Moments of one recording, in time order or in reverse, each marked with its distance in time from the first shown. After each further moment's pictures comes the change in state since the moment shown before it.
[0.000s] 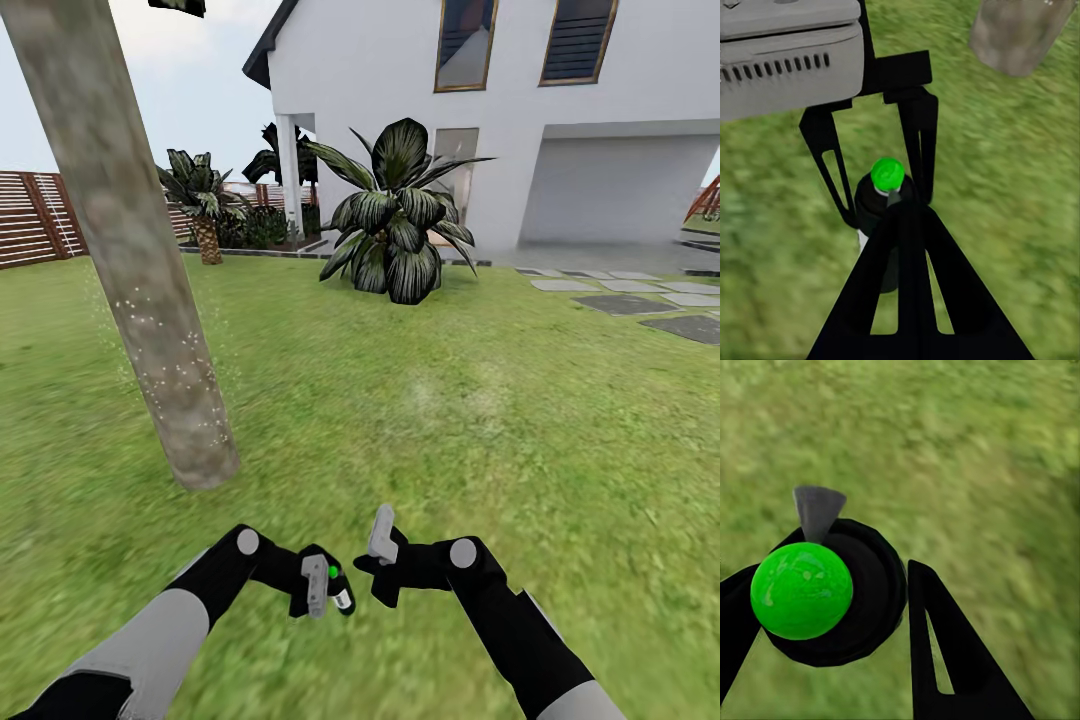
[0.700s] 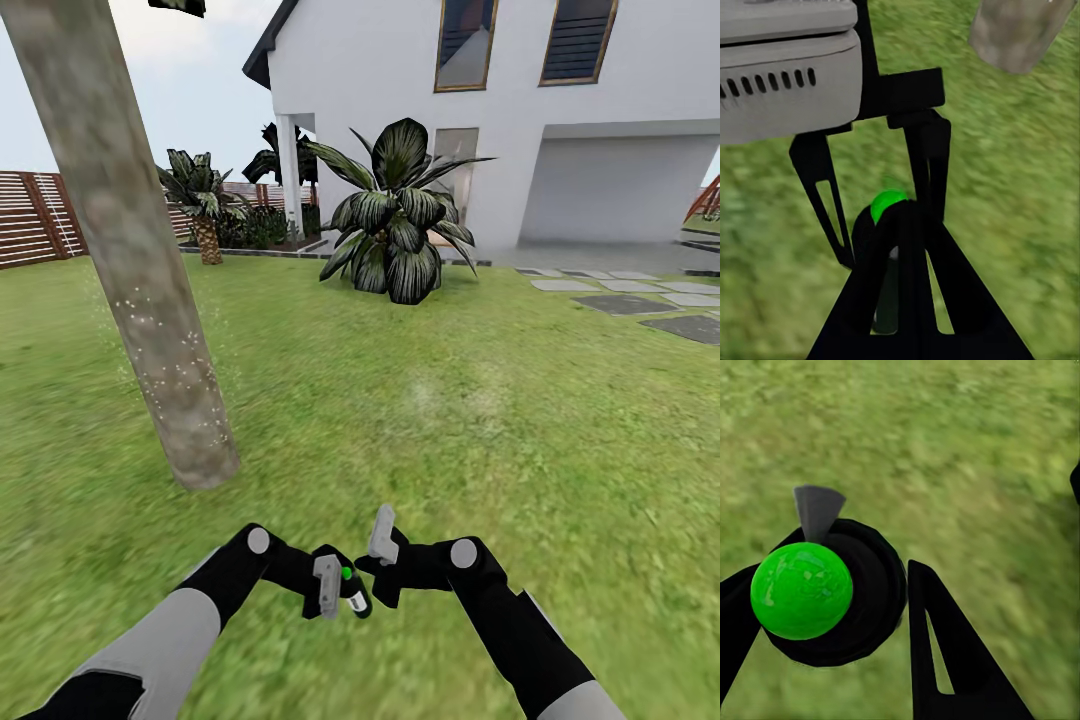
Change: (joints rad) left arm -0.002 -0.038 0.002 0.000 0.021 -0.012 -0.028; right arm 0.000 -0.002 -0.002 0.004 0.003 0.000 0.000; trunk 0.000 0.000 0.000
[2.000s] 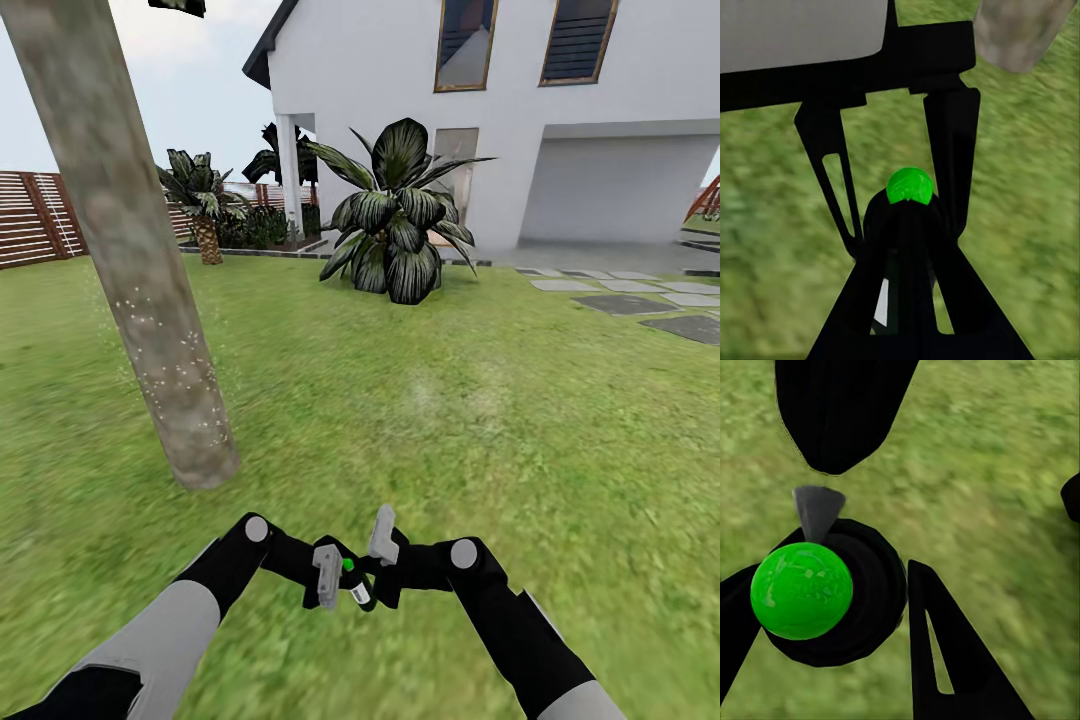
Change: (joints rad) left arm -0.014 0.004 0.004 -0.041 0.050 0.004 -0.078; right arm 0.000 -0.001 0.000 0.002 0.000 0.000 0.000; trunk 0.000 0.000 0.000
